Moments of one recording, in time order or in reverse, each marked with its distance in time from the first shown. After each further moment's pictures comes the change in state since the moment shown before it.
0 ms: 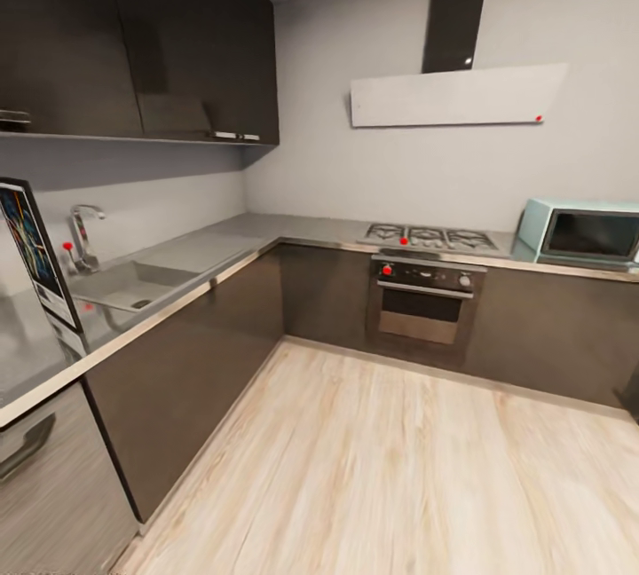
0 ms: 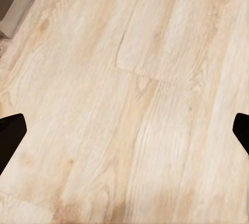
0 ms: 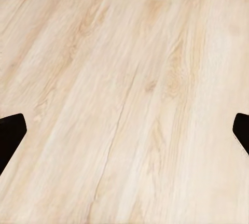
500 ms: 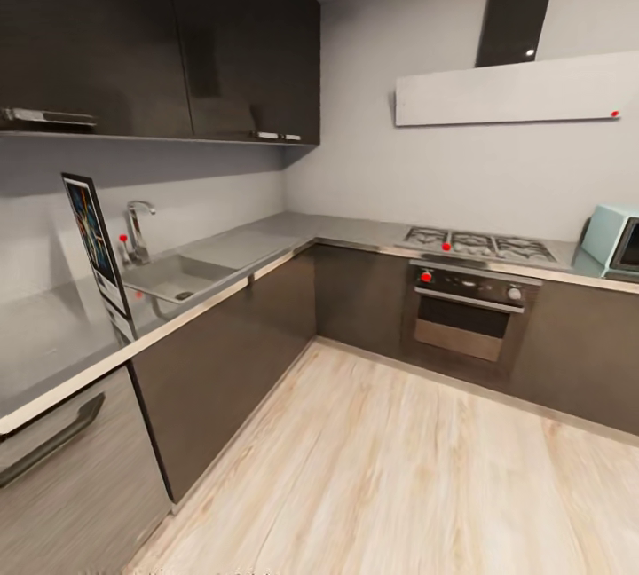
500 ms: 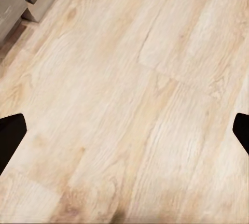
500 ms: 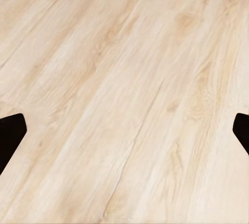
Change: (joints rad) left arm 0.000 0.000 0.001 0.000 0.000 0.000 0.000; right arm -0.001 0.000 0.000 0.000 0.000 0.000 -0.001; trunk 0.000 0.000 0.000
